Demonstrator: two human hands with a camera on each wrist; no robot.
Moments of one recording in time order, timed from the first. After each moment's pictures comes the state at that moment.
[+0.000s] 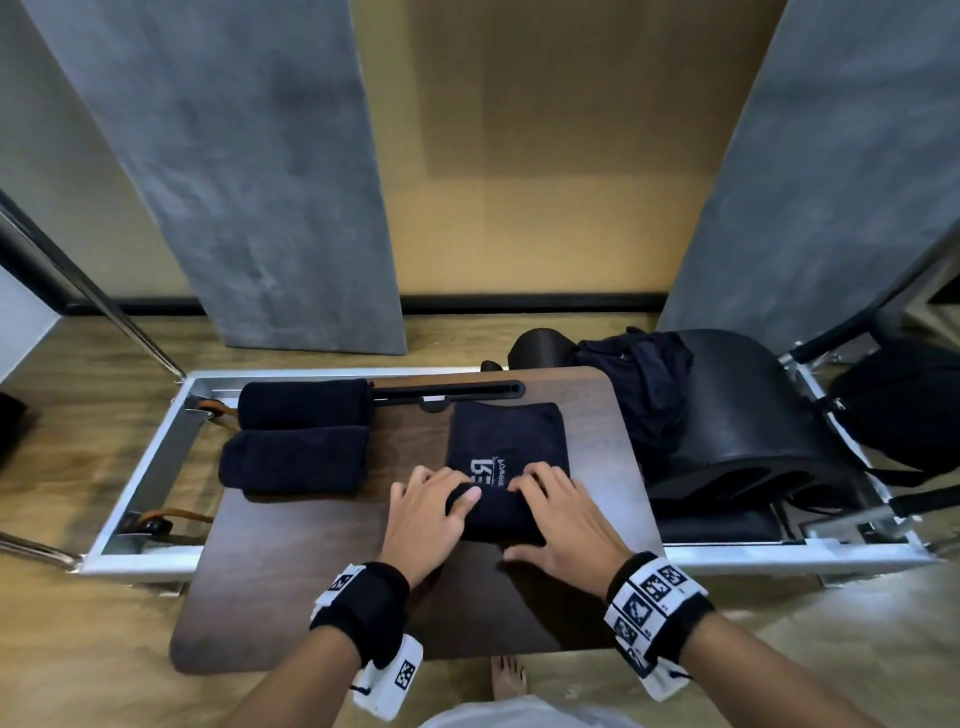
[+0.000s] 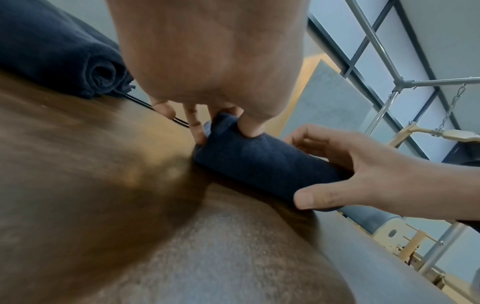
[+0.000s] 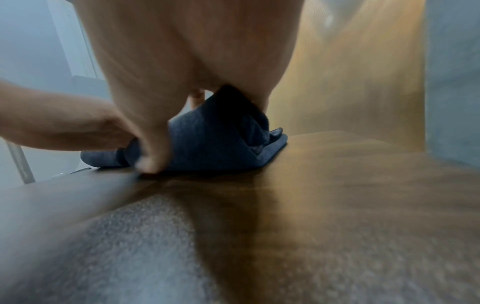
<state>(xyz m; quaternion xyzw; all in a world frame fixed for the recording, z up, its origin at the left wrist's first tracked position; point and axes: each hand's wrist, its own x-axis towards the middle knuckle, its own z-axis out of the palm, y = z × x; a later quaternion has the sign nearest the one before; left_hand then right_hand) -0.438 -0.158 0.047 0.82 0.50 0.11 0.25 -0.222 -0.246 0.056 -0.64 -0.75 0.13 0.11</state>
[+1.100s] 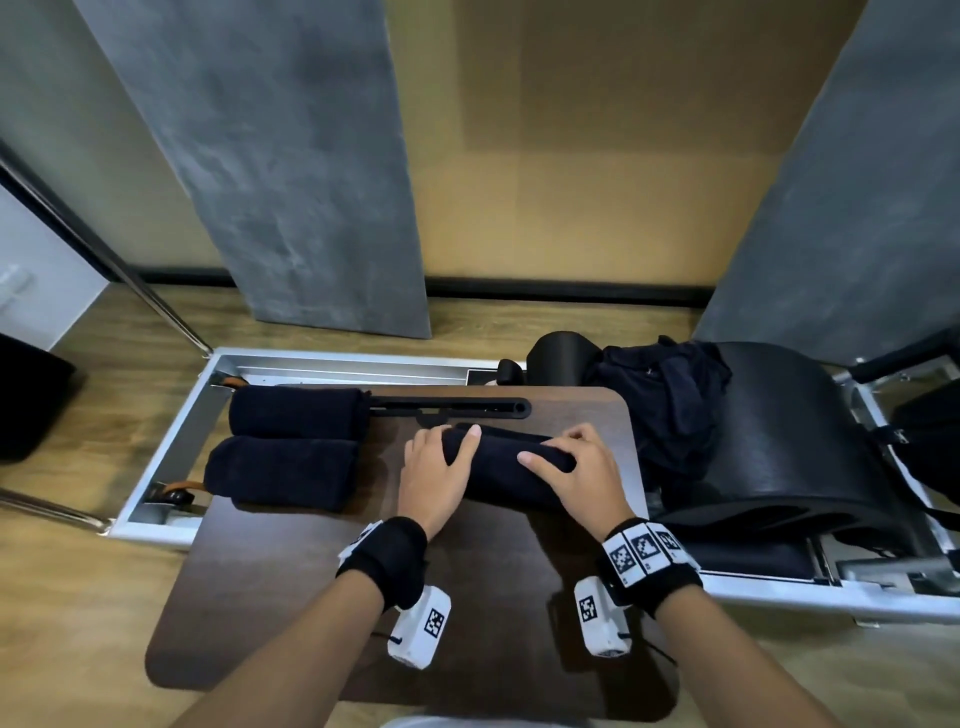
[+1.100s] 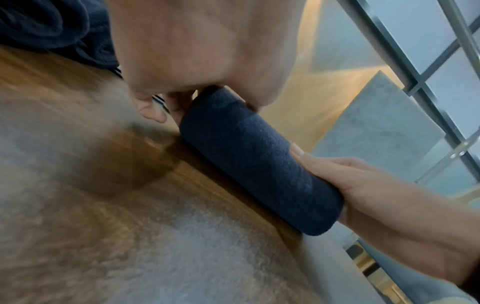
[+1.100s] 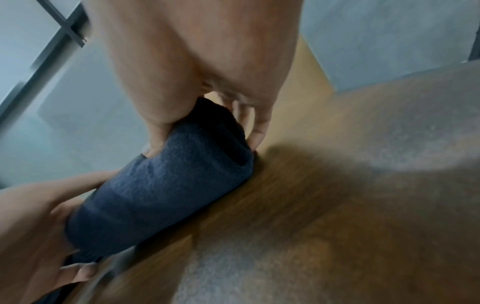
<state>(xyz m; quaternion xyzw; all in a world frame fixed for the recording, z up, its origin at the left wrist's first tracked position) -0.372 -0.082 0.049 0.64 0.64 0.19 0.38 -0.164 -0.150 0.057 -0.74 -0.52 0.29 0.33</state>
